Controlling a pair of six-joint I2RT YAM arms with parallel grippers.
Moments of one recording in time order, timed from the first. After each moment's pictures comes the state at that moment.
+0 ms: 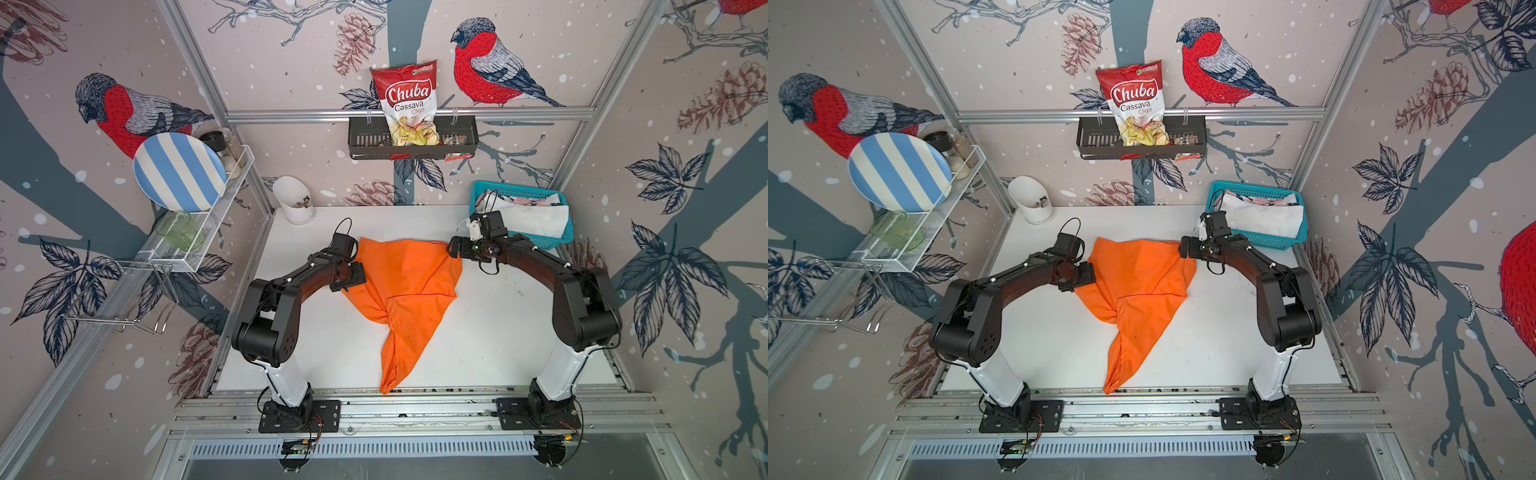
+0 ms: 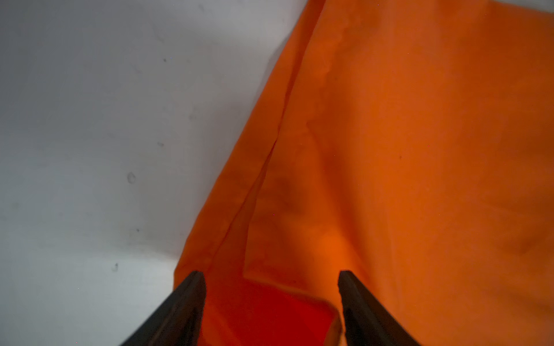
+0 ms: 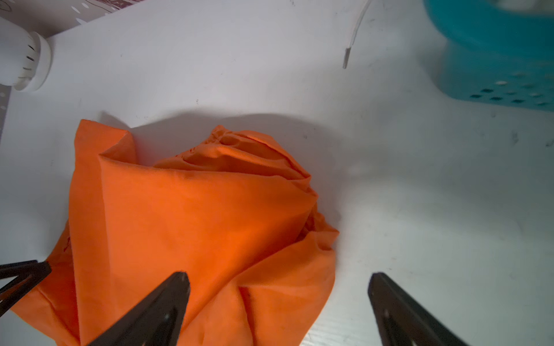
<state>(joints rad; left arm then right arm) -0.27 1.72 1.04 -0.48 0.07 -0.50 0.30 1.87 1.34 -0.39 -0.22 0.26</state>
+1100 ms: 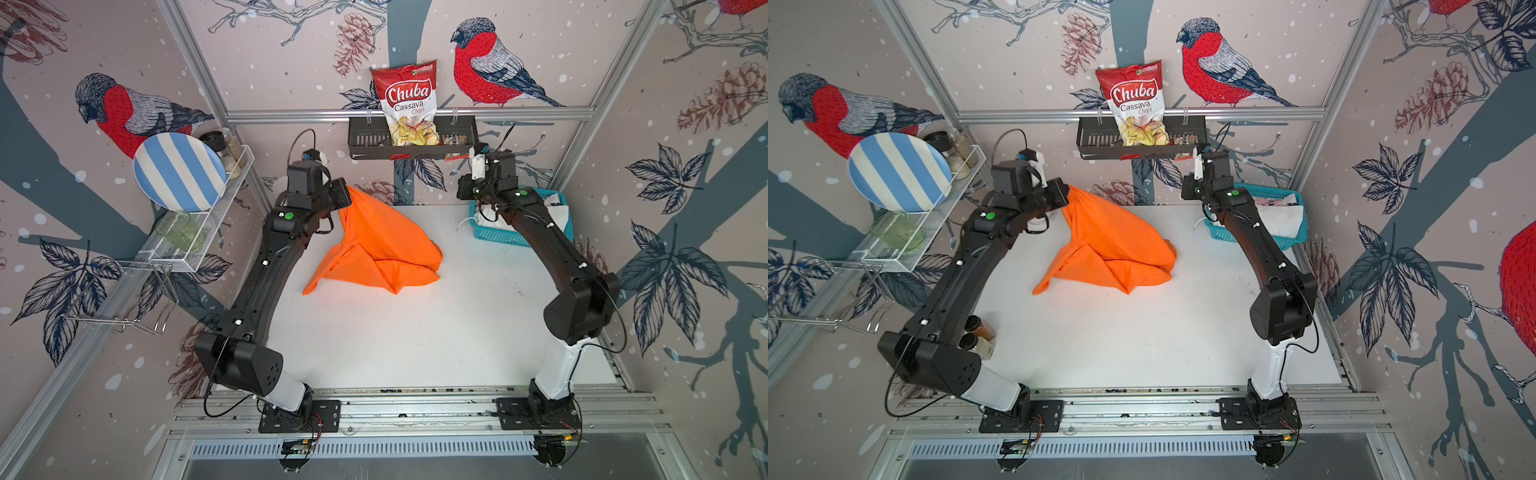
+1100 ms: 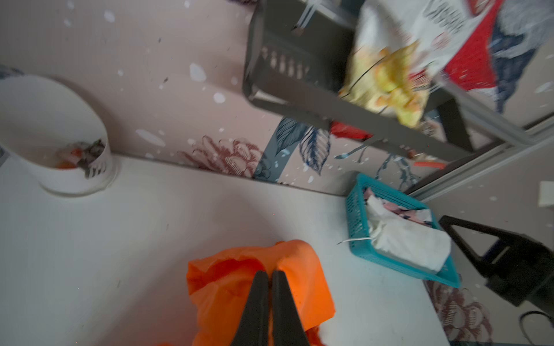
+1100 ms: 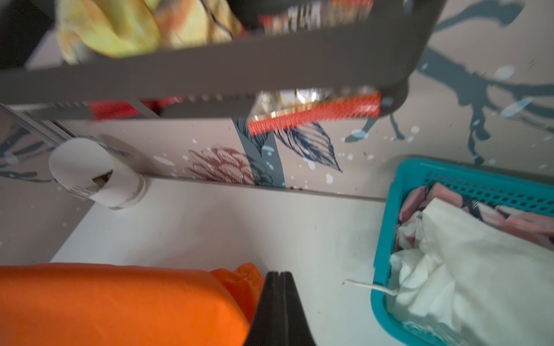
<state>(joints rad) -0.23 1.55 1.81 -0.58 0.13 -0.44 0.35 1.85 1.93 -0.49 -0.05 0.17</state>
